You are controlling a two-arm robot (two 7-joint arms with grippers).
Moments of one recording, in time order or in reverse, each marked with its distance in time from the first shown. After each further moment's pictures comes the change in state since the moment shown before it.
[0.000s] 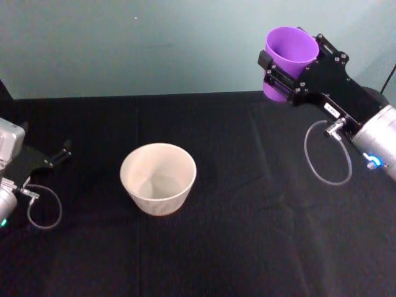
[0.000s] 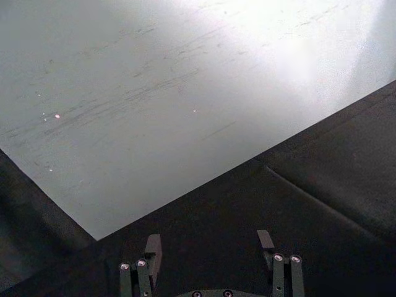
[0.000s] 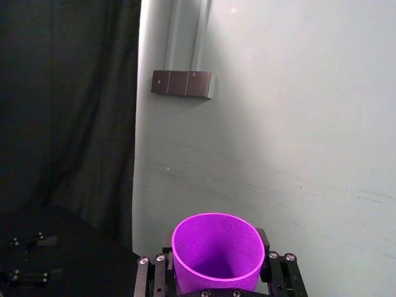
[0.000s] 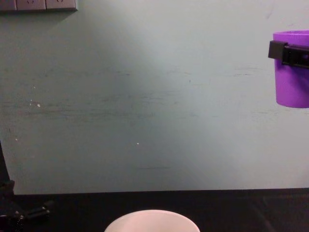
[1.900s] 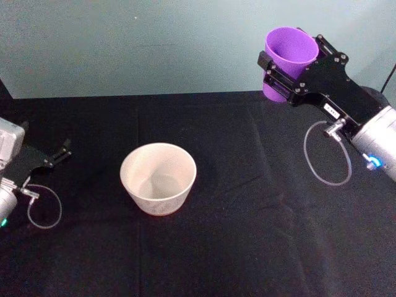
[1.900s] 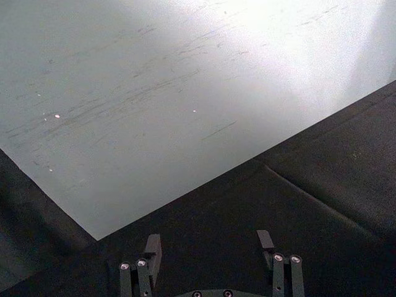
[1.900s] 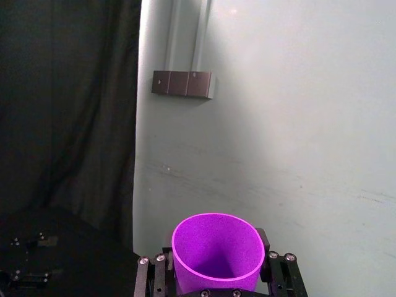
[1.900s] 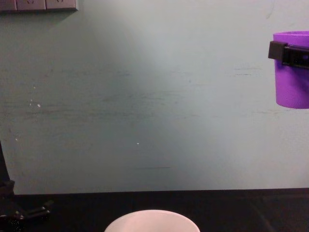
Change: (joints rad) left arm 0.000 0.000 0.000 0.000 0.000 0.000 0.000; right arm -0.003 -0.001 0.000 0.000 0.001 -0.004 0.000
